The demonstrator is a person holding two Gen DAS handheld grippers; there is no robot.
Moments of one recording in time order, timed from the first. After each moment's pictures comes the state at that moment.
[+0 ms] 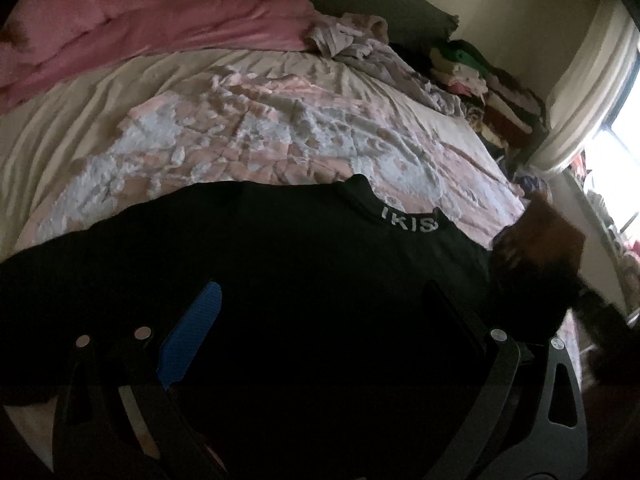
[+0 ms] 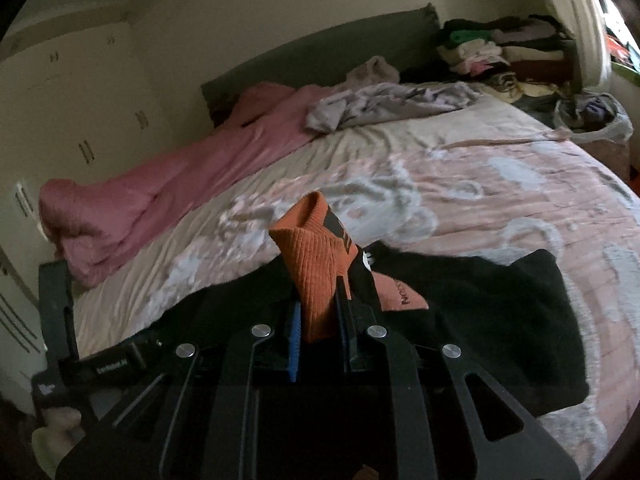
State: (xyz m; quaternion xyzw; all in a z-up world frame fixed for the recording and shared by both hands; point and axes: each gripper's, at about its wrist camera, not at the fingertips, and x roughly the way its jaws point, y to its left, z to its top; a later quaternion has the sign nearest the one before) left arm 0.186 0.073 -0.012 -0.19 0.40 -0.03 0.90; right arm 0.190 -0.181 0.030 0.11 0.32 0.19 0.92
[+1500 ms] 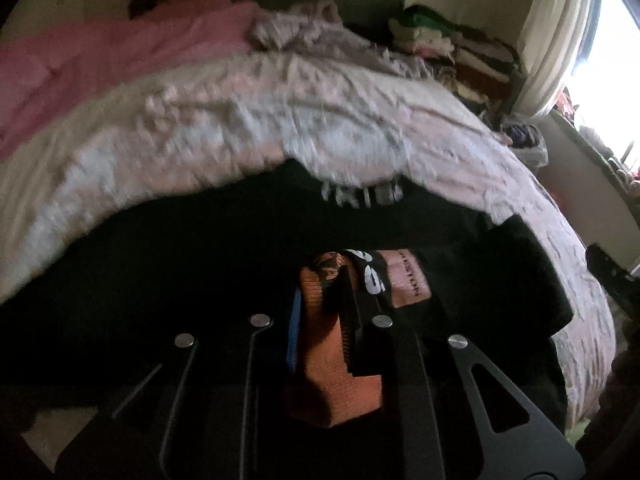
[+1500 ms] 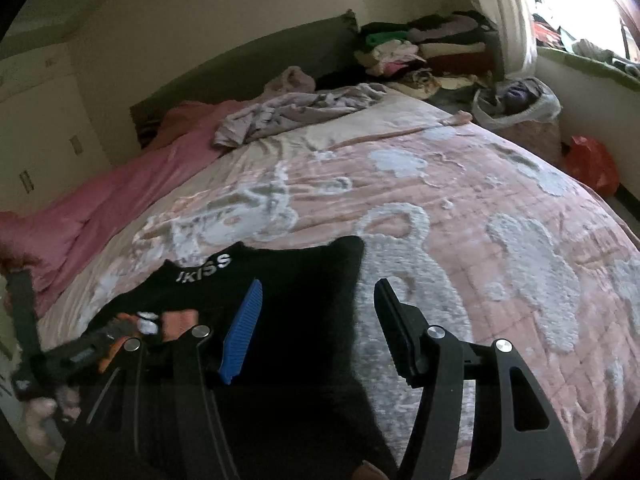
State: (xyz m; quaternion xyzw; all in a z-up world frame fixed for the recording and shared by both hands) left arm 0.203 0.001 -0.017 -0.07 0.39 -0.06 0.92; right arm 0.171 -0.317 0.008 0.14 0.32 0.05 0.94
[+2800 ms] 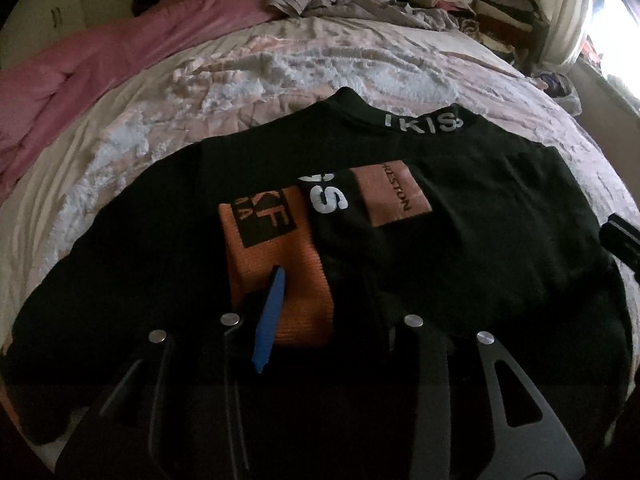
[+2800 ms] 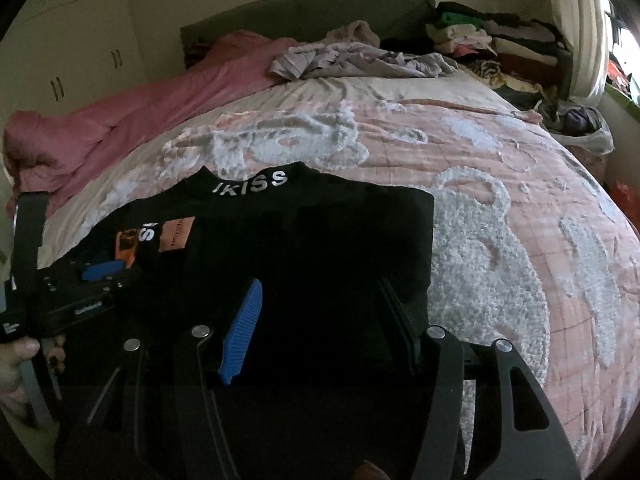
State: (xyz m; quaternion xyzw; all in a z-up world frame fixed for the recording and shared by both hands) left arm 0.197 0.020 -0.064 0.00 0.46 -0.02 0.89; right arm 0.183 -0.241 -0.030 0.02 0.39 0.13 0.91
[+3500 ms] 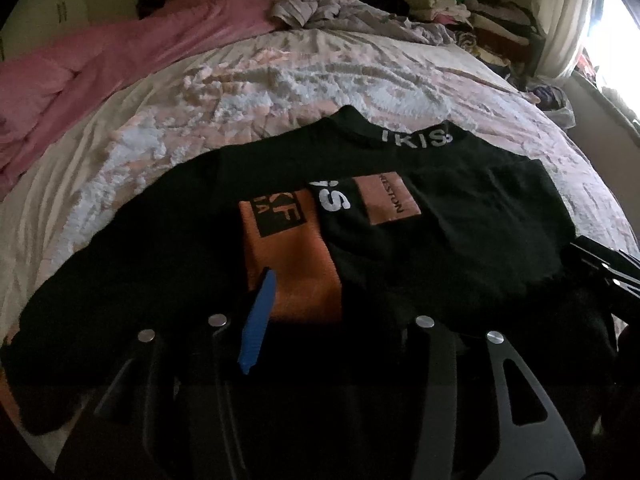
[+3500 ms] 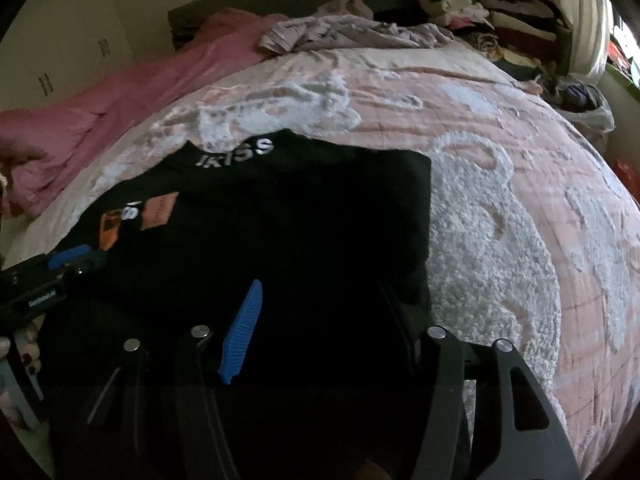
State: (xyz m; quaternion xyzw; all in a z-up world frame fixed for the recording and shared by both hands) left arm 0.178 0.027 -0.043 -0.01 0.44 -0.02 0.90; right arm 0.186 -0.241 -0.042 0.02 0.42 0.13 0.90
